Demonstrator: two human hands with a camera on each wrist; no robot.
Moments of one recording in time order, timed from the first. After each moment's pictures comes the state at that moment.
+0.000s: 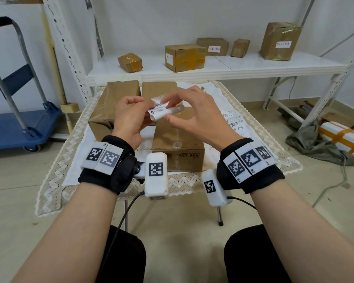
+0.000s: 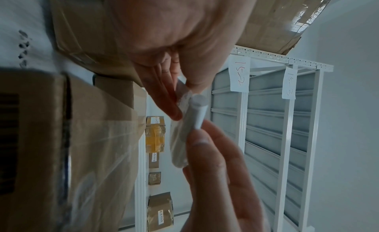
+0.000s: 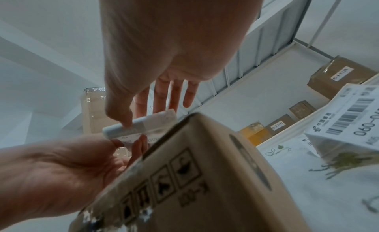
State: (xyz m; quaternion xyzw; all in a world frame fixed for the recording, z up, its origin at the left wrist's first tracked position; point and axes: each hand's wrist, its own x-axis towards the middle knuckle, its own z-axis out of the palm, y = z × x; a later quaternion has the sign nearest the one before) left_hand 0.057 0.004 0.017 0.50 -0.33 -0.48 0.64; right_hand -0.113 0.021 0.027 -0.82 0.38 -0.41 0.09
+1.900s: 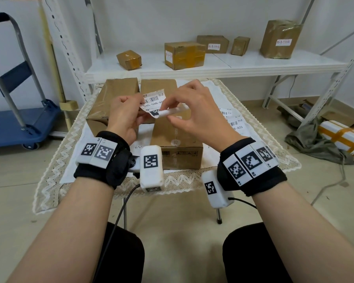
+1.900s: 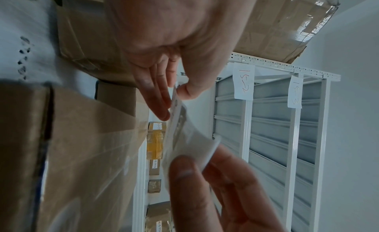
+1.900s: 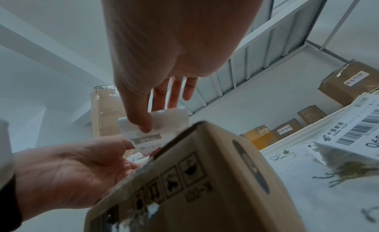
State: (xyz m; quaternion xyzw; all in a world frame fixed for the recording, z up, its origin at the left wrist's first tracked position) left_hand 0.060 0.003 0.024 0.52 -0.29 -0.50 0.63; right_hand -0.116 0.025 0.027 -0.84 0.37 -0.39 0.05
